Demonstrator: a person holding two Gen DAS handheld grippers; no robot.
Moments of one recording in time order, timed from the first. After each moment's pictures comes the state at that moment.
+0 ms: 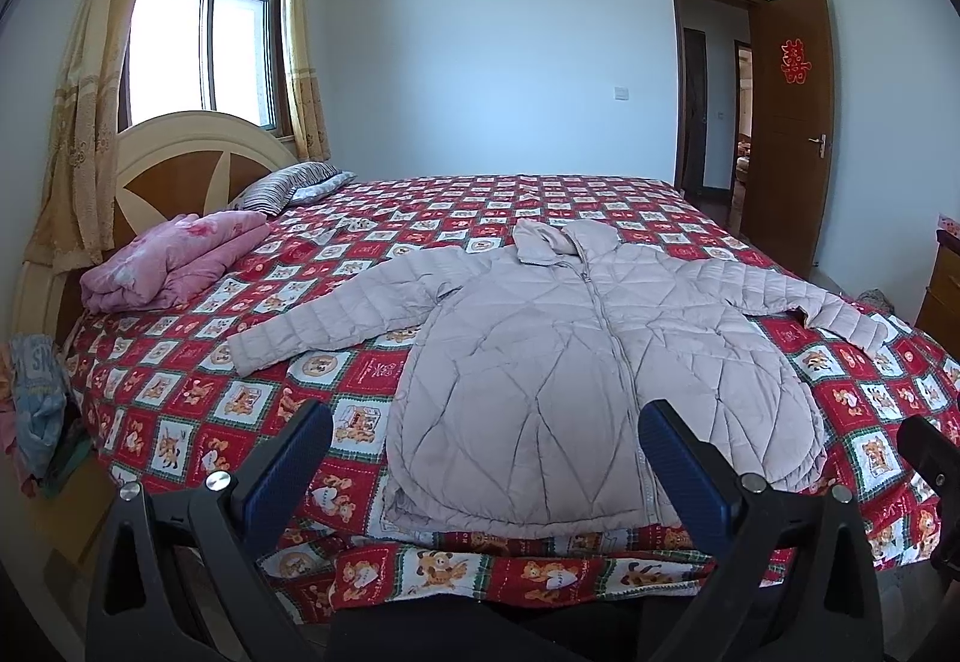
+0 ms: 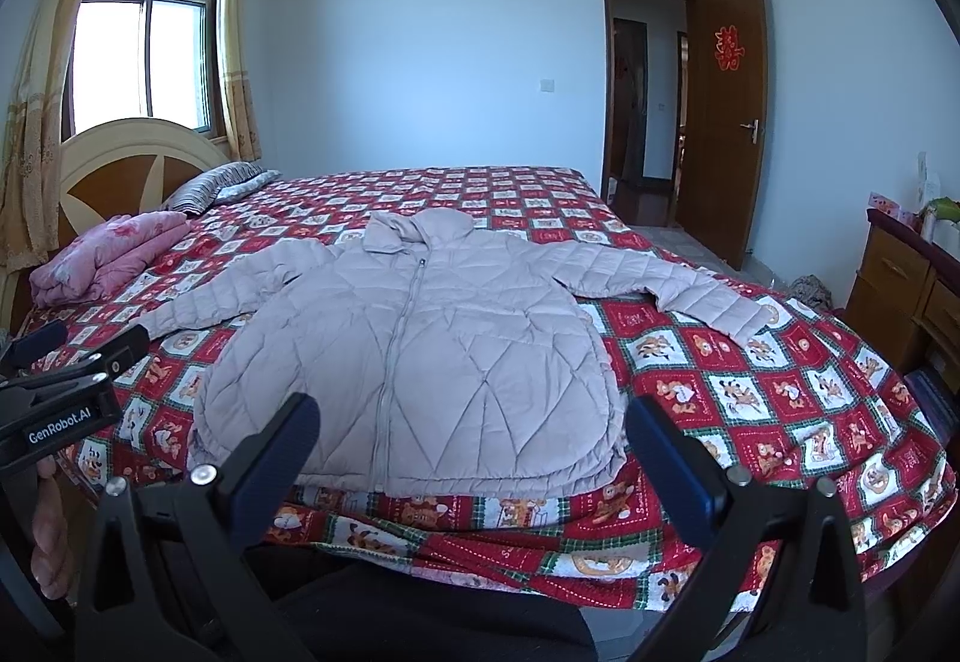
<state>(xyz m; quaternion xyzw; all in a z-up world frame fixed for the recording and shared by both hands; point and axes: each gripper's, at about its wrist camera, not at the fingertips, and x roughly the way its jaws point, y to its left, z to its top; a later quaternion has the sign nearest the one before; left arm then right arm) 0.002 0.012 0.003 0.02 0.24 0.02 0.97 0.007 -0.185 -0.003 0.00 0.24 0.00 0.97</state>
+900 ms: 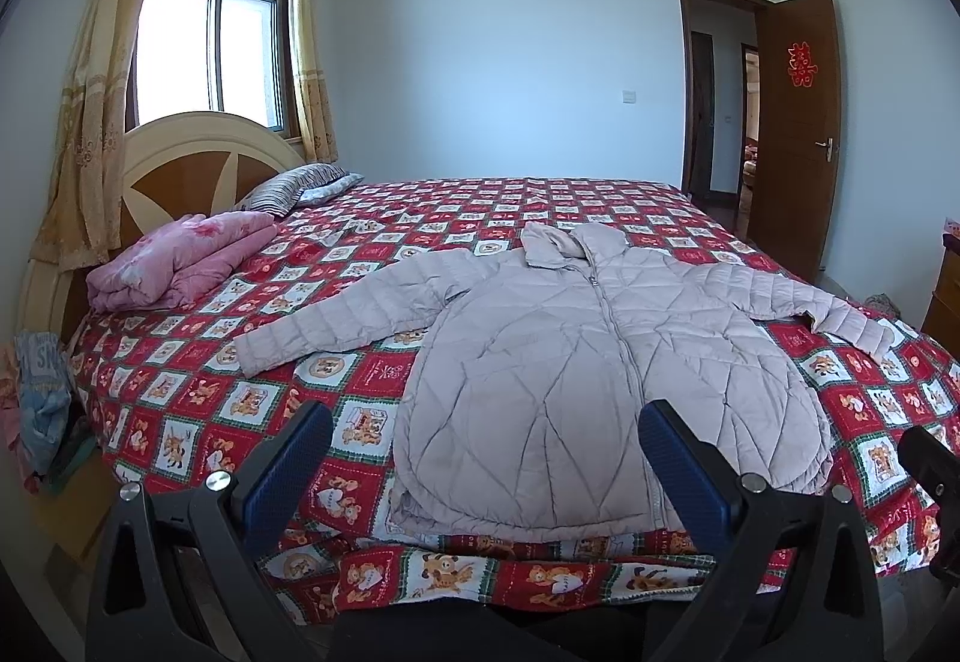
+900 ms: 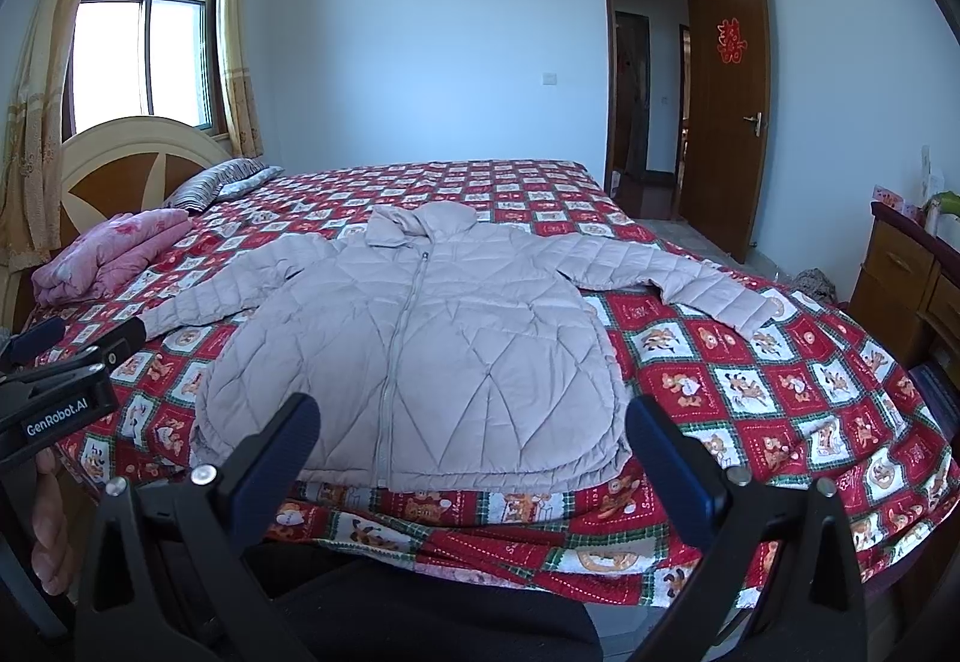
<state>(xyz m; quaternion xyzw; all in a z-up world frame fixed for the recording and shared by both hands) 0.005 0.017 0.002 0.01 0.23 0.03 0.97 0.008 -0.185 -0.007 0.00 0.25 0.00 0.97</state>
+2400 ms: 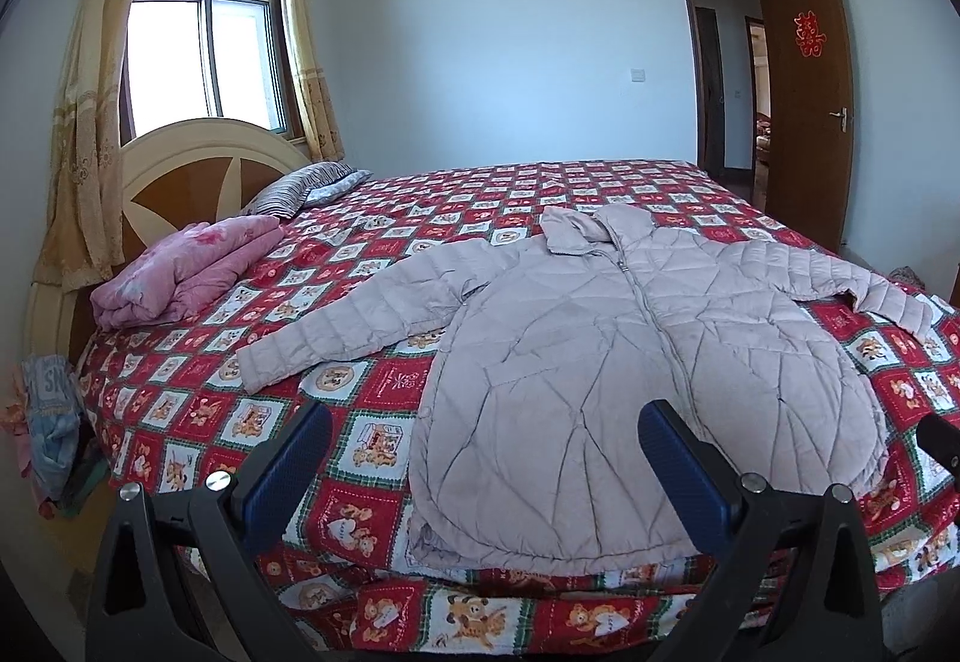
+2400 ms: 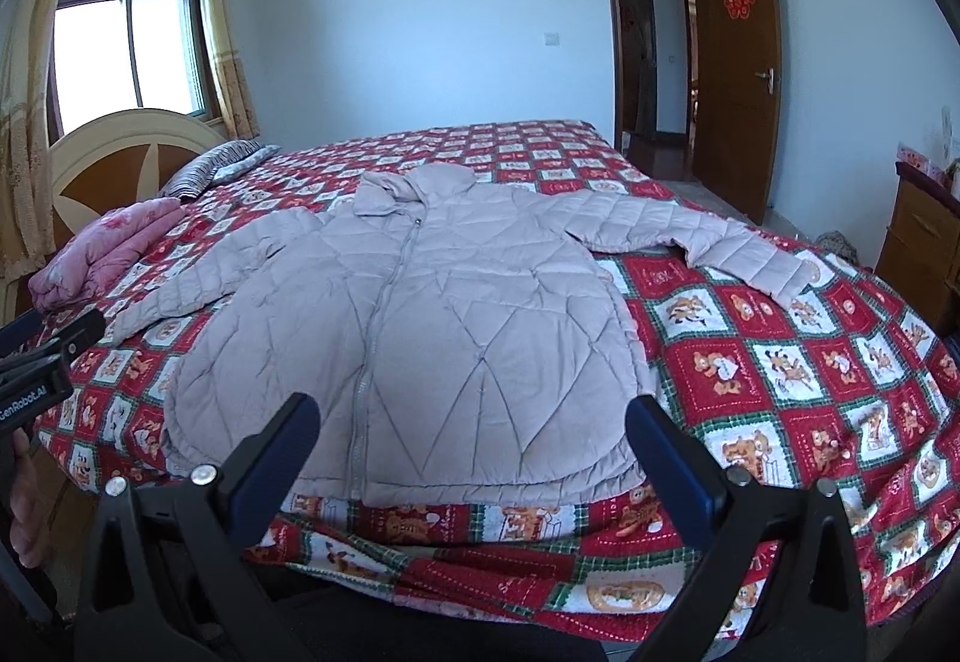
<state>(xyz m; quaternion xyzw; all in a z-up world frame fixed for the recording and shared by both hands) 0.063 0.021 -0.022 0.05 0.25 0.05 0.97 0.078 -0.214 -0.044 0.04 0.30 0.01 0.95</state>
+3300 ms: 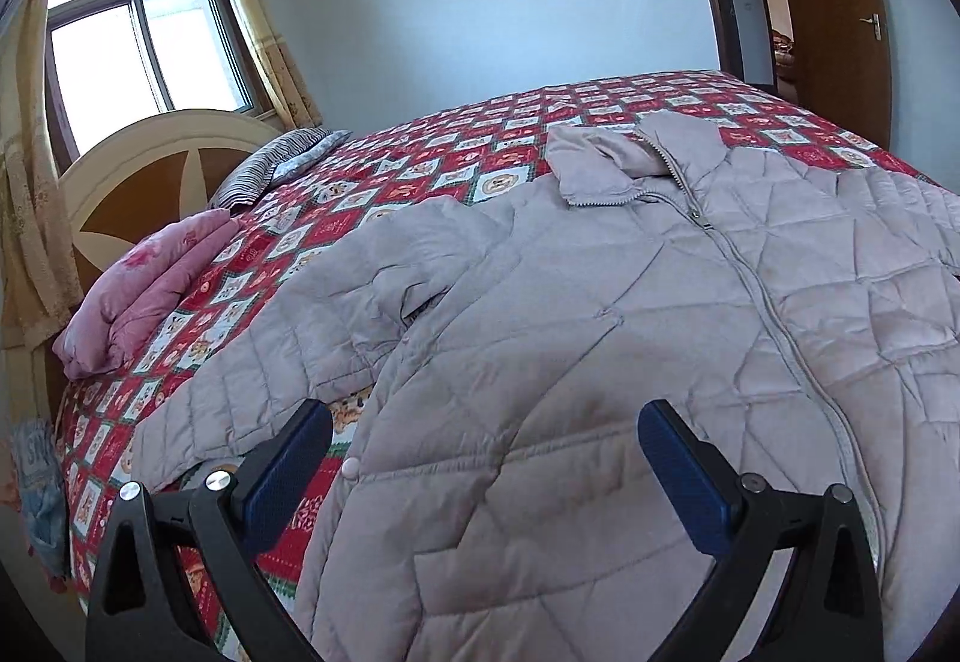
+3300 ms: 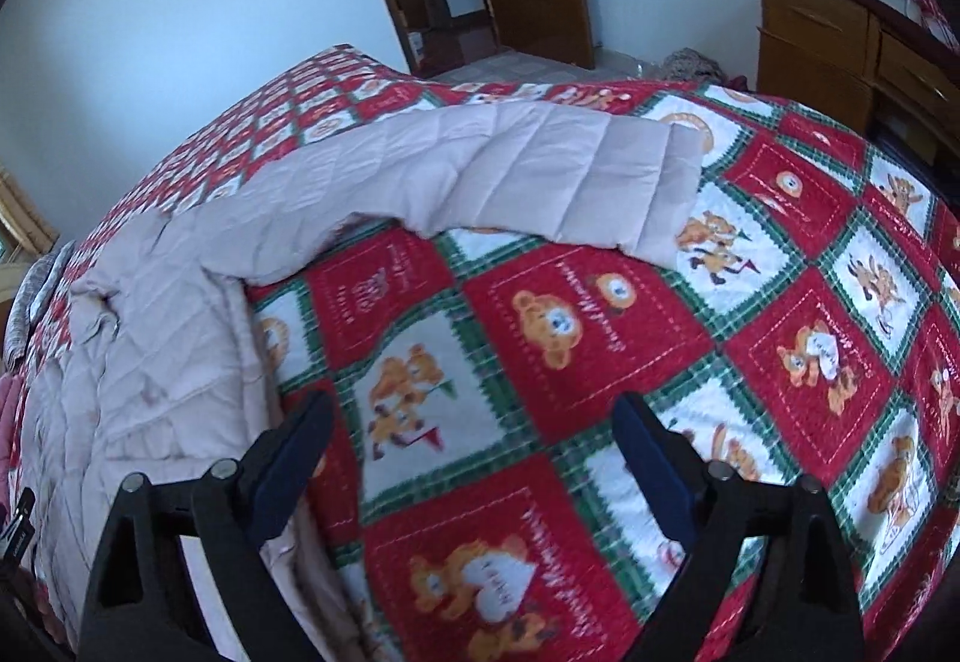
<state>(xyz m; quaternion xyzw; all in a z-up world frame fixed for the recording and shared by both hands) 0.326 -0.005 -0.116 0.12 0.32 0.08 0.94 0.253 -0.462 -0.116 0.22 0.39 -0.19 0.87</state>
